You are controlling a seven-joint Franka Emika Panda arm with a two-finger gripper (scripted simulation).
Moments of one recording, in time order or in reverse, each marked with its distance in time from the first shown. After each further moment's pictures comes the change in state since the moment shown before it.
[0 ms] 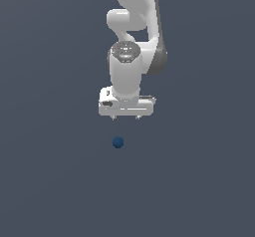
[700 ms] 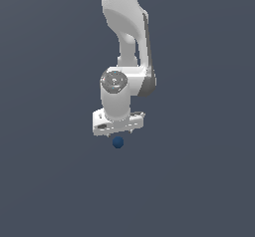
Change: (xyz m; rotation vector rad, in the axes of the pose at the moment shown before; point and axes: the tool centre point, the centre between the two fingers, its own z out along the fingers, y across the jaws) arm 0.036 0.029 0.065 0.003 0.015 -0.194
